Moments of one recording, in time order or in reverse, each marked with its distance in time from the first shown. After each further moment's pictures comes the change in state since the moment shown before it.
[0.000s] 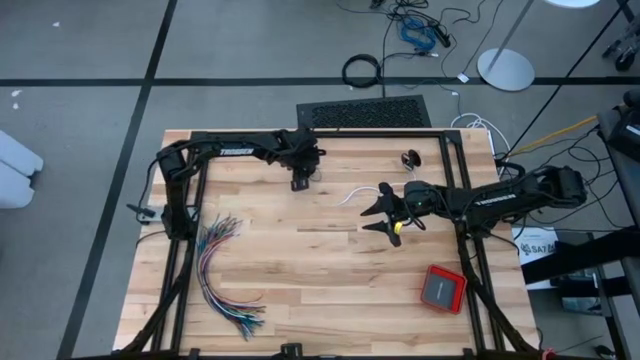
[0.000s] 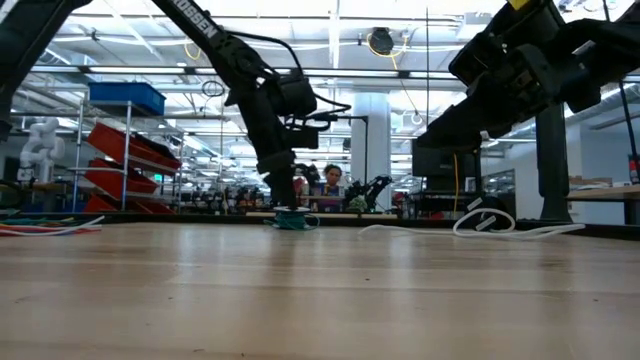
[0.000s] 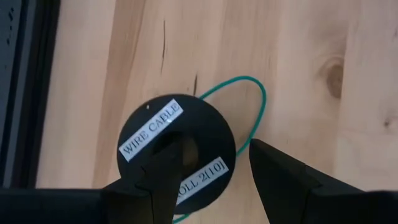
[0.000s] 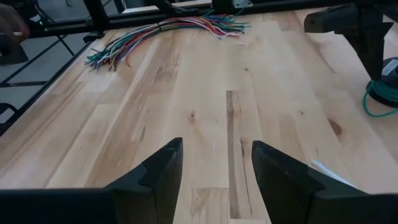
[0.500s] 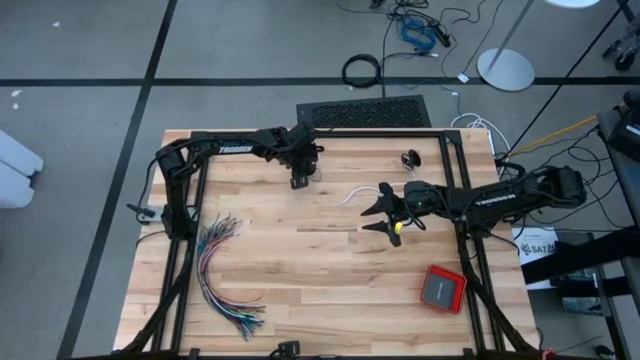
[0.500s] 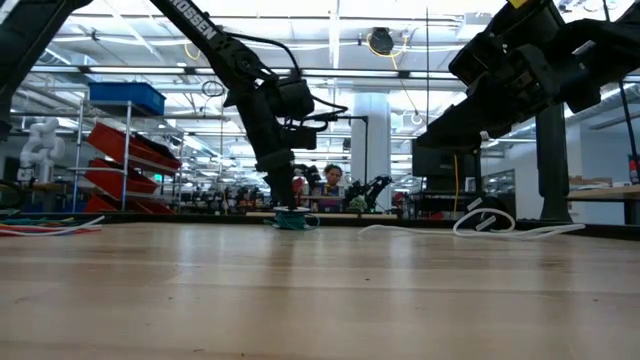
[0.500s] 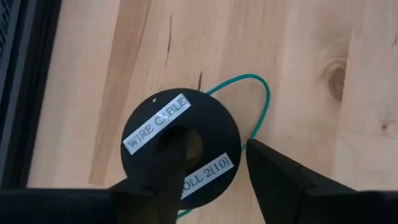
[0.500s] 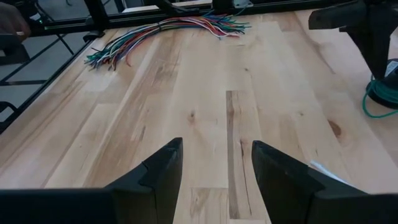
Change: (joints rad) left arm 0.026 0.000 0.001 -0.011 0.042 -0.043; right arm 0.000 0.000 0.000 0.002 0.000 -0.008
